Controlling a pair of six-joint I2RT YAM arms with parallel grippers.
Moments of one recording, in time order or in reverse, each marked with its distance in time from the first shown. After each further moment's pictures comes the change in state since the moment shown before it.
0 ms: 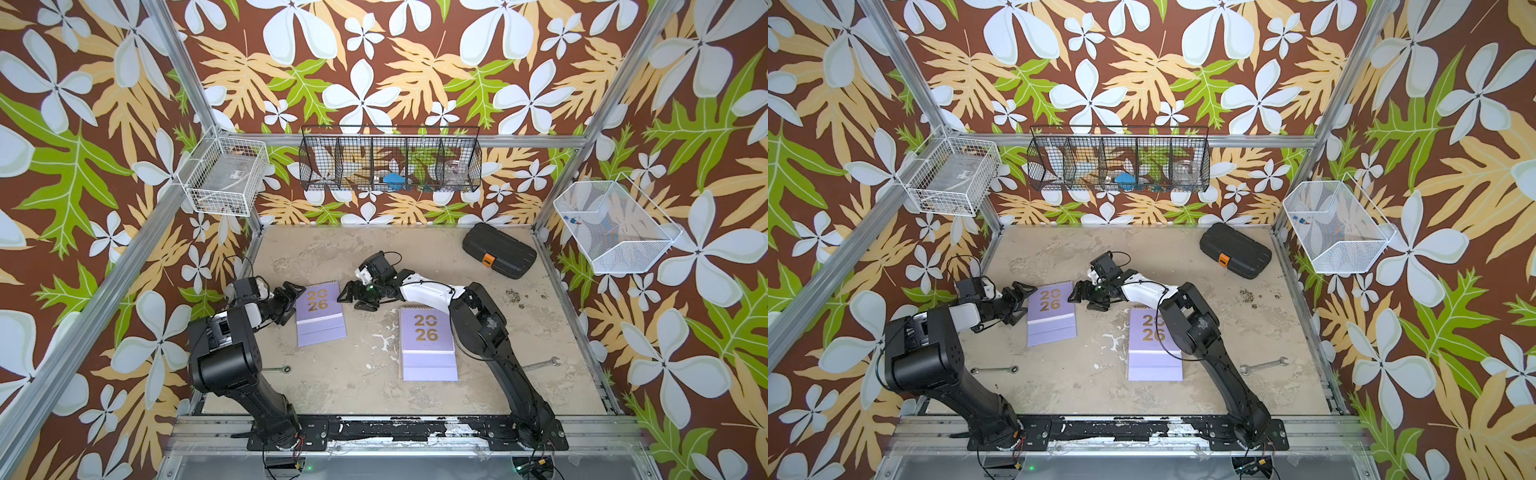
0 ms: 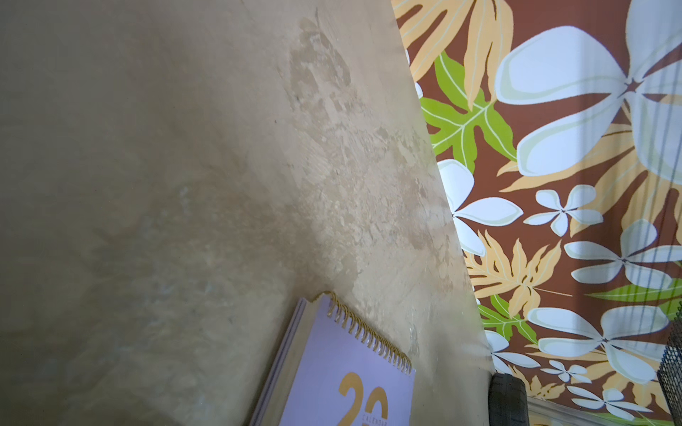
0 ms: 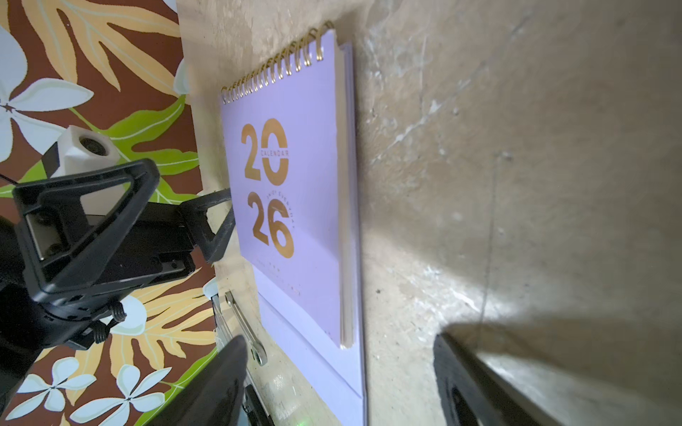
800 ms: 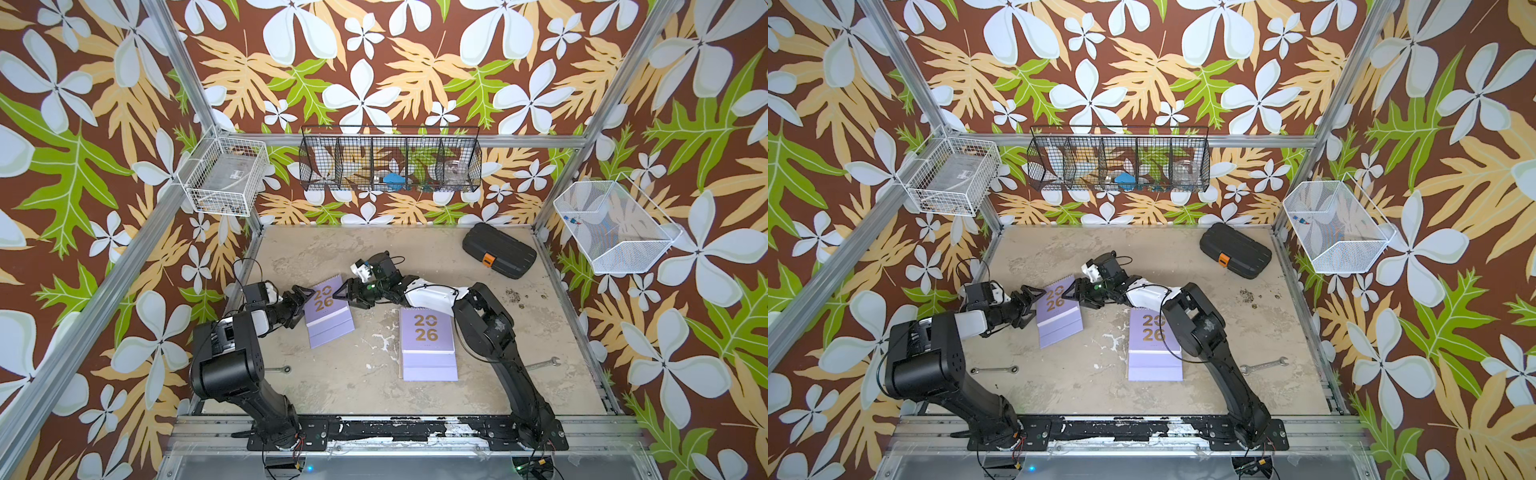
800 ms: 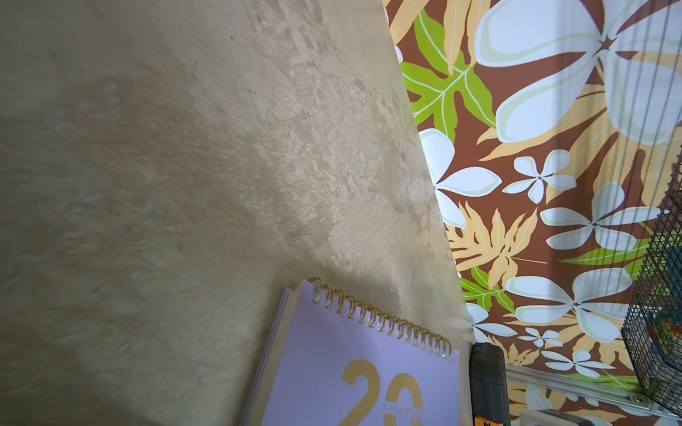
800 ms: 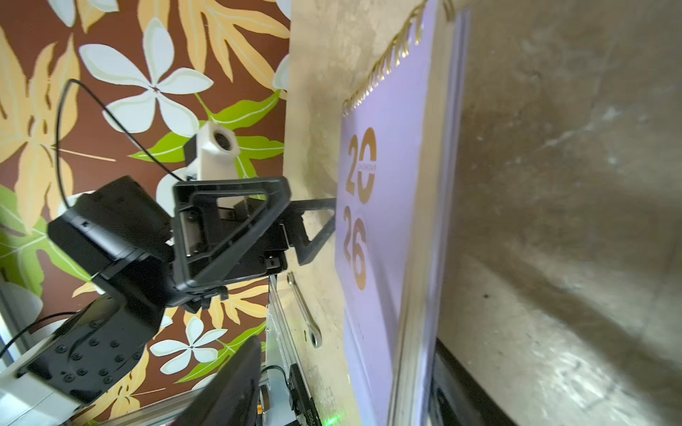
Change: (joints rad) left arm -0.055 -0.035 -0.084 0.092 0.034 -0.047; right arm -0.008 -0.080 -0.173 0.356 -0.129 0.097
